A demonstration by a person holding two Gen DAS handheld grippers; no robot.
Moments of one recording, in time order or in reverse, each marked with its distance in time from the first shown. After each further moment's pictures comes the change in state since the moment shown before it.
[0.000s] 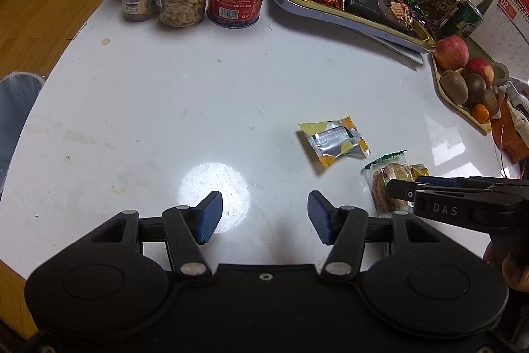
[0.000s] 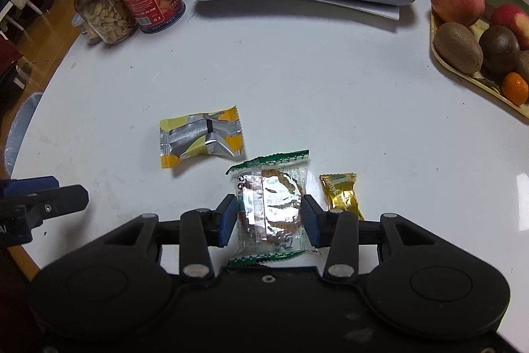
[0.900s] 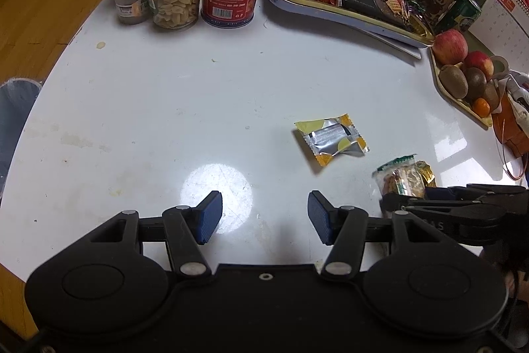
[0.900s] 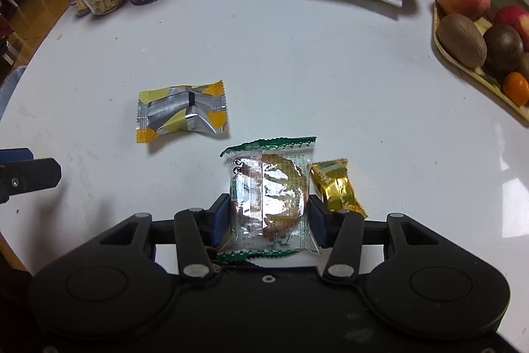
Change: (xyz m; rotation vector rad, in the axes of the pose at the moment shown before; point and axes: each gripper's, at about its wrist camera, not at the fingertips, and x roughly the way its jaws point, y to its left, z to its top) left arm 0.003 -0.006 -0.002 0.025 -0.002 0.010; right arm 0.016 -0.013 -0.015 0.003 0.049 -0.017
